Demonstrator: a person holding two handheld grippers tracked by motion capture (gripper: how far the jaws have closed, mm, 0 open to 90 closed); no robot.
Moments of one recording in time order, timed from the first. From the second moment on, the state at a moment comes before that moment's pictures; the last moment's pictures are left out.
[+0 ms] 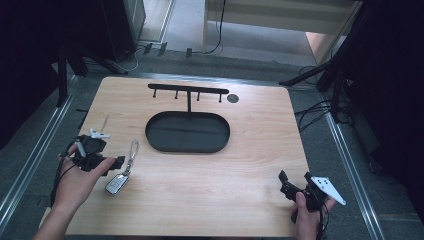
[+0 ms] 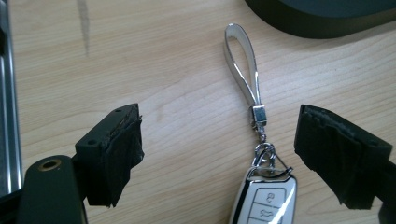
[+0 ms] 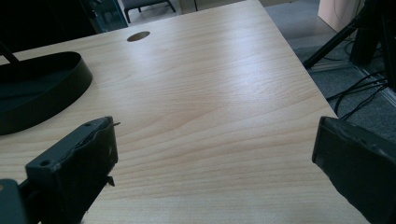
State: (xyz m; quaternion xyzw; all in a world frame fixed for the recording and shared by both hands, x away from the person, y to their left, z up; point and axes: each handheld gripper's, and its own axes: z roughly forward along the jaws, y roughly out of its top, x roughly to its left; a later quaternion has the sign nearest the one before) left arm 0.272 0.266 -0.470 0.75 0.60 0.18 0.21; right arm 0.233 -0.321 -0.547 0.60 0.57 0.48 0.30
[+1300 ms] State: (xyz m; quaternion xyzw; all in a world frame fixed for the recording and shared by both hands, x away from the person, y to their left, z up) left arm 0.328 0.236 -0.497 0.77 0.63 0.05 0.08; right arm 0.234 -0.326 -0.548 0.61 0.56 0.49 0.28
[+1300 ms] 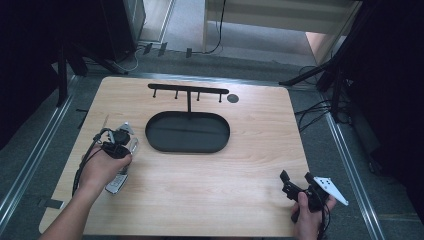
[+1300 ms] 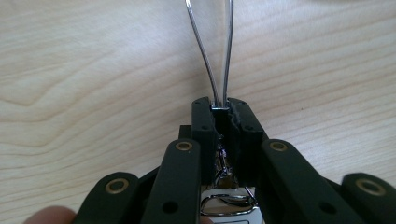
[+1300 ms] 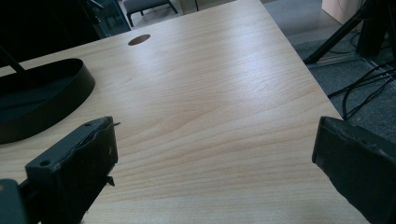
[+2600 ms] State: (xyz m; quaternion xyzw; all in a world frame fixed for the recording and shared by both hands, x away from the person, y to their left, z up) left arm 0.308 0.220 -0.430 0.62 0.49 0.40 0.46; right arm 0.234 -0.326 -0.548 0.61 0.56 0.49 0.28
